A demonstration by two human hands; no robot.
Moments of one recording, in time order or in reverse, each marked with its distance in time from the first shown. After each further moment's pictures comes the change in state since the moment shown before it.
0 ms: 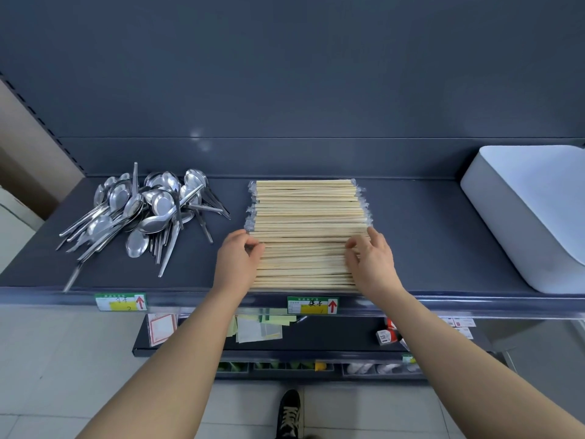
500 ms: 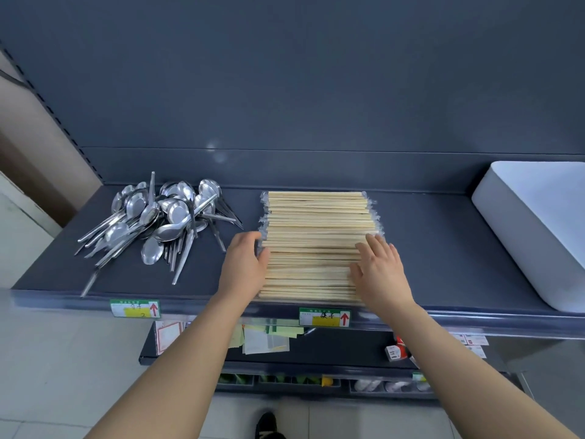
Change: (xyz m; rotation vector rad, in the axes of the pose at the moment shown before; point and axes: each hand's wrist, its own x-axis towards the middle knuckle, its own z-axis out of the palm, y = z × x) left_hand 0.004 0.004 -0.018 0.073 0.001 0.063; right_hand -0.004 -0.017 -0.005 -0.330 0.059 -0.188
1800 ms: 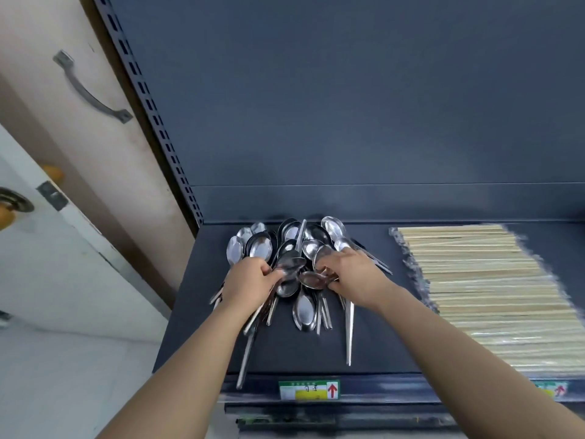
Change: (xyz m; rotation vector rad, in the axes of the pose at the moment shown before) left_hand 0.151 -0.214 -0.171 0.185 -0.252 -0.106; right_hand 0.150 -0.303 0.079 -0.033 -0.272 -0.330
